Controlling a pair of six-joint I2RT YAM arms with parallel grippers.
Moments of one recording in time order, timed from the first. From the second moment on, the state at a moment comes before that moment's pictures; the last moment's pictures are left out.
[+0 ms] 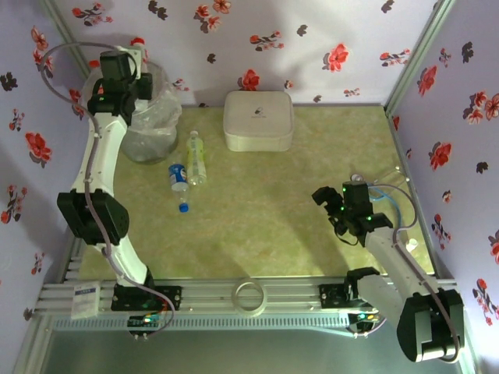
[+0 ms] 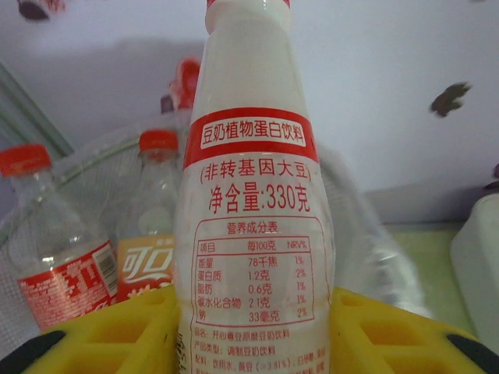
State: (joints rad) left arm -0.04 1.80 1.94 -0.57 -0.13 0.09; right arm 0.19 0.93 0.49 -0.44 -0.18 1.06
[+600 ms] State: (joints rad) left arm 0.06 1.87 1.91 -0.58 -0.08 0.17; right arm 0.20 0.96 0.49 -0.43 -0.18 1.06
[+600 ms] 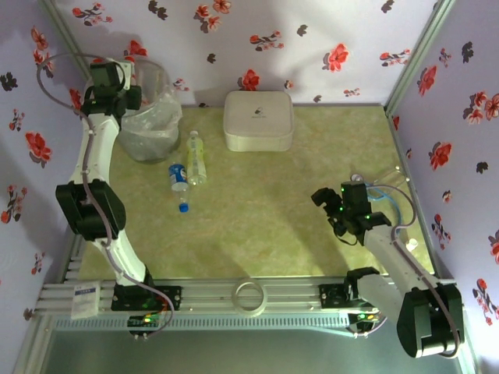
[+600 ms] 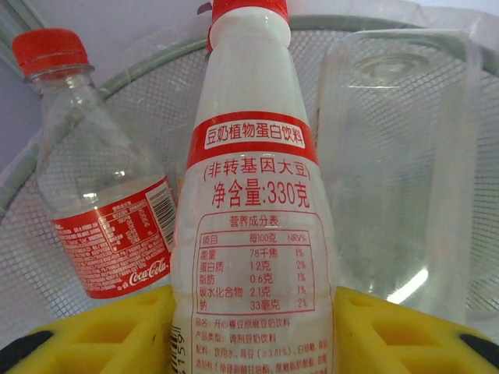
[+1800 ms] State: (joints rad) left arm 0.11 1.78 2.06 -0.71 0.12 0.13; right arm 0.23 1.05 0.49 -0.34 -0.18 1.07
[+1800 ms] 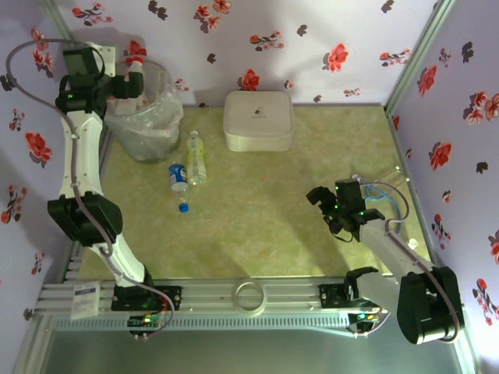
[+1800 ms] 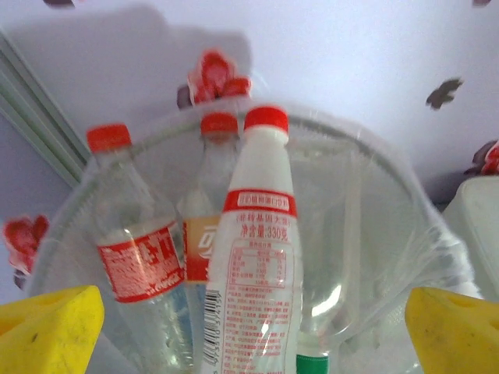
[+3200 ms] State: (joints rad) left arm 0.11 1.76 2.03 -0.81 0.04 0.06; right arm 0.26 1.06 0.46 -0.31 -0.18 1.09
